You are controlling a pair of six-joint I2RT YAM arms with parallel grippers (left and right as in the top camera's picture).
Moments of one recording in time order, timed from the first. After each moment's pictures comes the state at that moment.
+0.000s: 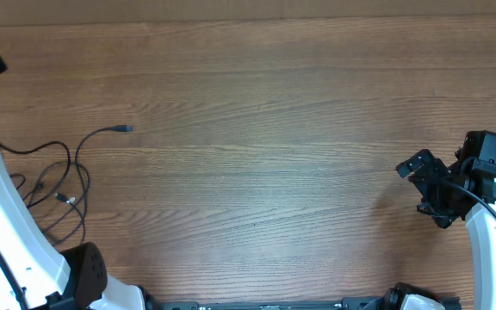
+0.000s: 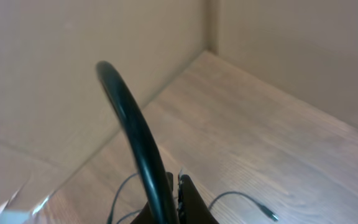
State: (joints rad) left arm 0.31 1.73 2.51 -1.44 -0.44 -0.18; right arm -0.33 1.19 0.88 -0.95 -0.19 0.59
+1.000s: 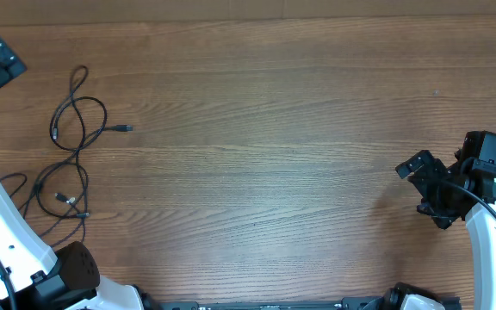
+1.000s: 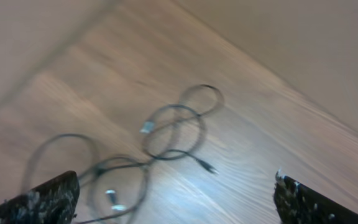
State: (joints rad) left arm 0.46 1.73 2.30 -1.39 0.02 -0.24; right arm -0.33 1.19 0.88 -0.96 -0.19 0.59
